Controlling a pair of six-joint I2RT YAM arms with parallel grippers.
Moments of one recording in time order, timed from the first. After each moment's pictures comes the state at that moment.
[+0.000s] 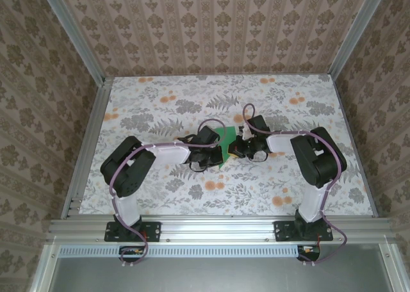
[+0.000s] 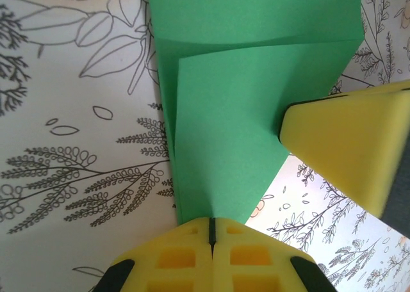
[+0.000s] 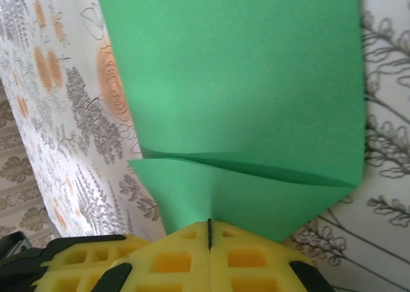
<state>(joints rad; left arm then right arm) -0.84 1.84 1.01 -0.18 0.24 -0.92 0.36 1.85 0.90 -0.06 -0.61 0.73</state>
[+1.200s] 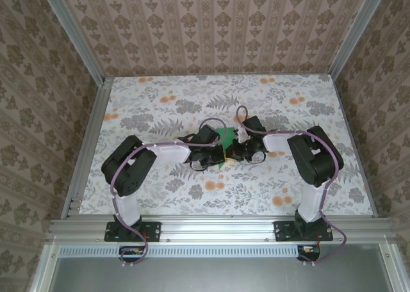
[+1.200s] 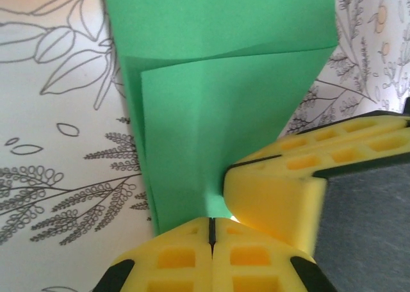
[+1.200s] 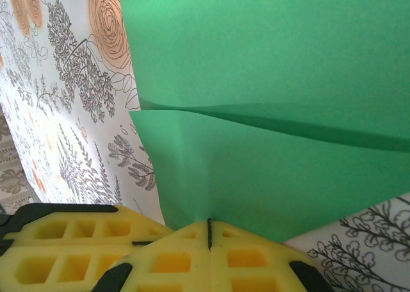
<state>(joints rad) -0.84 1.86 1.01 -0.14 0.27 -0.92 0.40 1.88 0.93 -0.16 -0.64 0.61</state>
